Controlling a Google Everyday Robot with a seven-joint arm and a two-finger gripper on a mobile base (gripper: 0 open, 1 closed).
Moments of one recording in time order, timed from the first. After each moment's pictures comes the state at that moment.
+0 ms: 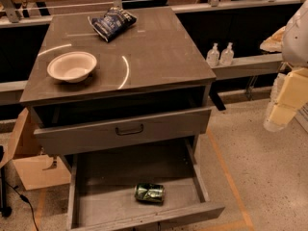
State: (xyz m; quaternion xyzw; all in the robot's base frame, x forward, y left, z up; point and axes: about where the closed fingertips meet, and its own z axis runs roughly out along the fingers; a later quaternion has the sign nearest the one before) arm 0.438 -0.216 0.977 -0.60 0.78 -0.04 0.16
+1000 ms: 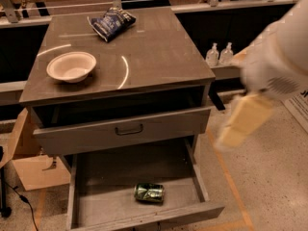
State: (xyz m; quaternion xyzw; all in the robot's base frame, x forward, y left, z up) arm 0.415 -0.145 0.960 -0.58 0.79 -0.01 0.21
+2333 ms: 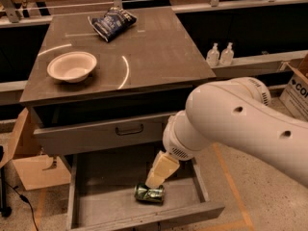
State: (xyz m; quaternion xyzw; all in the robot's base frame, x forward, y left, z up) arm 0.437 -0.026 0.770 -0.56 0.79 0.06 0.23
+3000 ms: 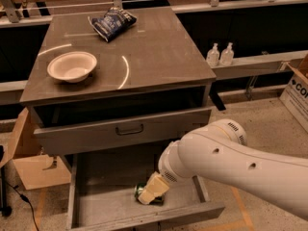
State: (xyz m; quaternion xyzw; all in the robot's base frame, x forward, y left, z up) arm 0.429 -0.018 0.678 -0.49 0.84 0.08 0.22
